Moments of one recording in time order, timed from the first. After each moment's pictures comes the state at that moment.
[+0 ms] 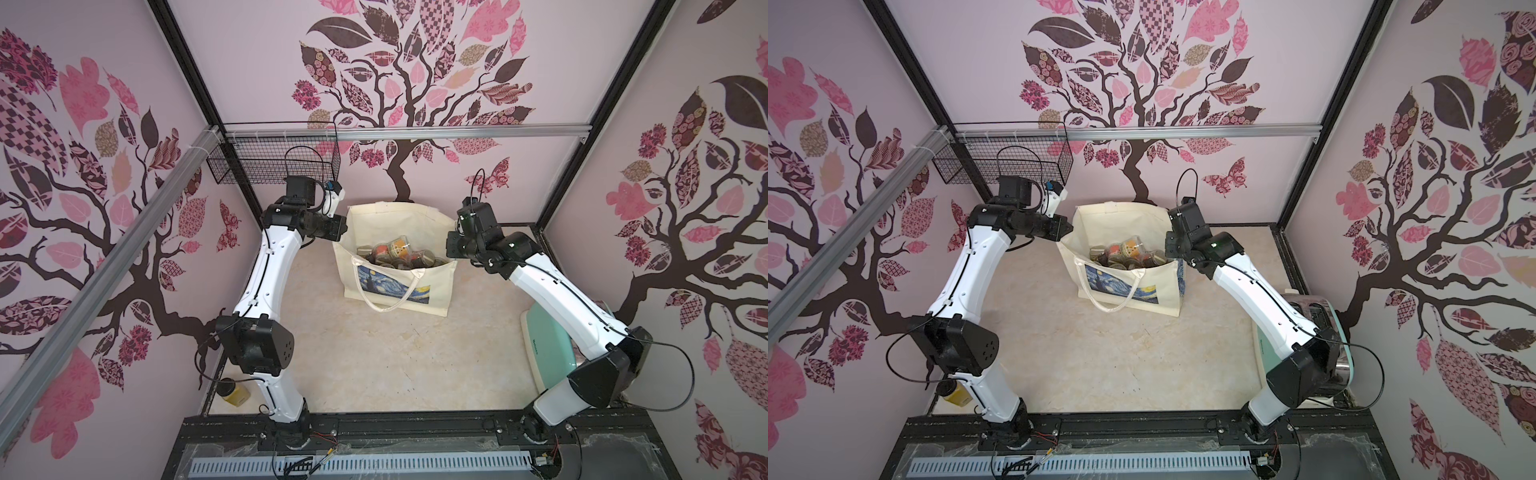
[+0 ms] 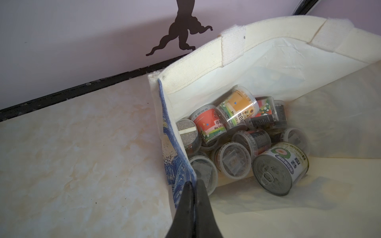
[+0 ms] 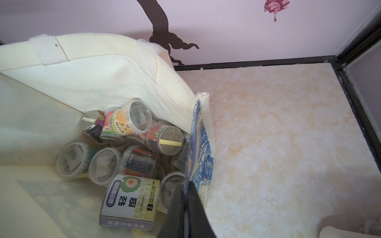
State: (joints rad) left arm -0.10 1.78 1.99 -1.03 0.38 0.17; right arm 0.54 1.56 1.65 -0.77 0.29 0.42
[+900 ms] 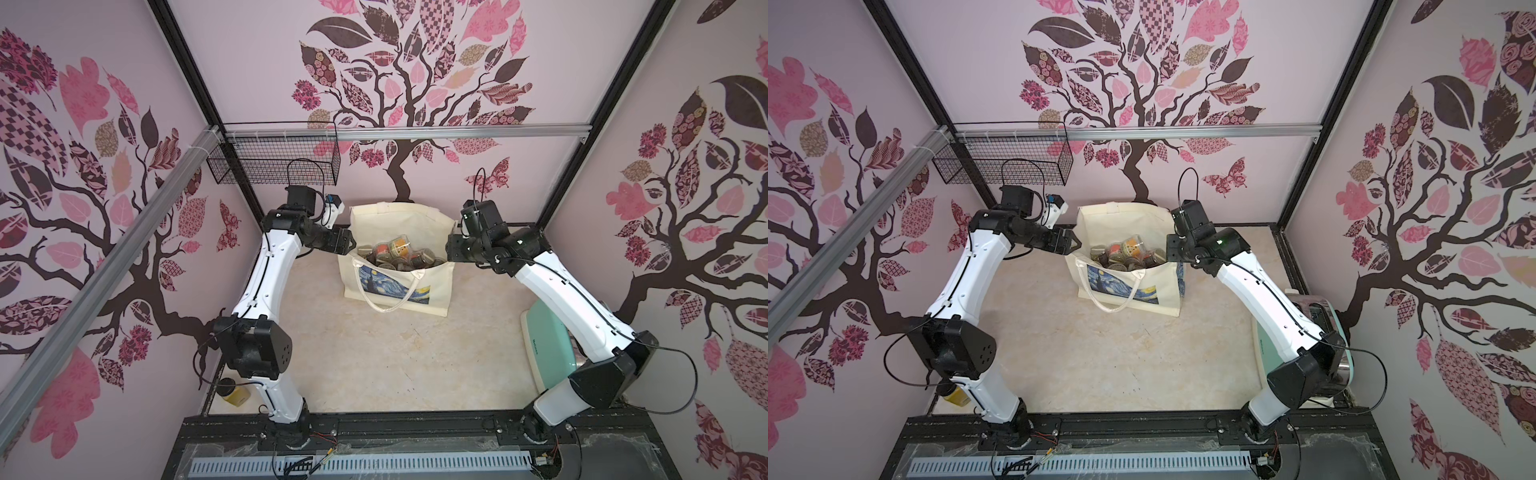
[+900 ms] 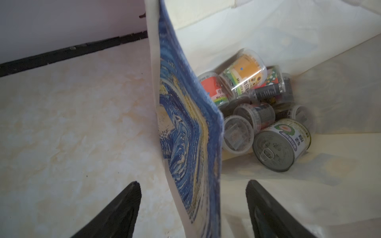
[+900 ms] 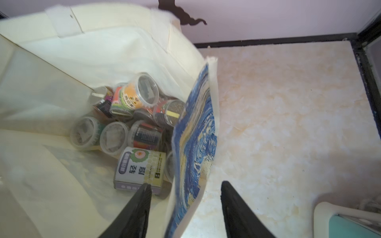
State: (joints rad) left arm -0.09 1.73 1.86 -1.11 0.35 0.19; right arm 0.54 1.57 1.74 -0.98 0.20 0.43
